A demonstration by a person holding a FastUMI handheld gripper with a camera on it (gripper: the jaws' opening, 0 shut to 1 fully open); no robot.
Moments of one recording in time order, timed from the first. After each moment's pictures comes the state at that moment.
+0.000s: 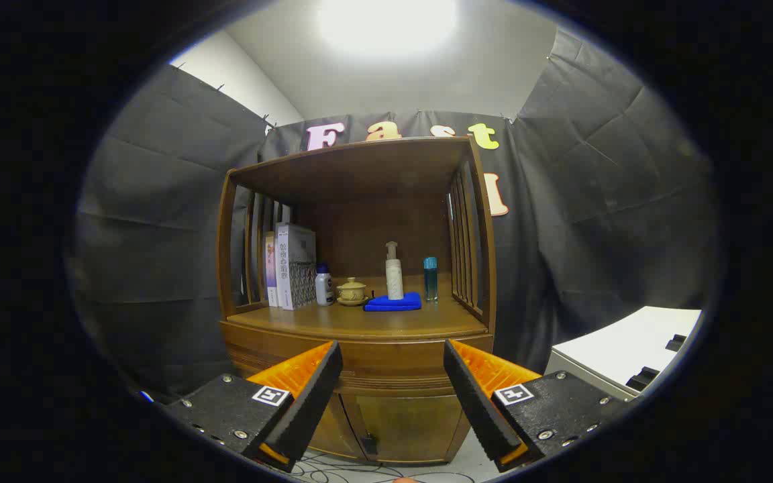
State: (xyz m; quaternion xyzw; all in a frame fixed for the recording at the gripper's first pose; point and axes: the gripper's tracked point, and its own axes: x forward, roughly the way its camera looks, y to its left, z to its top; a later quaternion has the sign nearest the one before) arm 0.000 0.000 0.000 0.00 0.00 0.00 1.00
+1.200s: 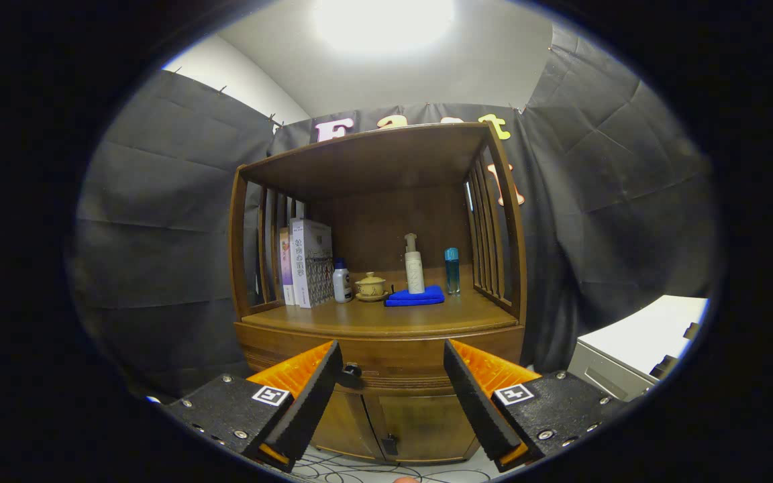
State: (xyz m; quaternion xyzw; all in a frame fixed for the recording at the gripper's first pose) arm 0.030 0.028 -0.014 0.02 0.01 0.03 1.00
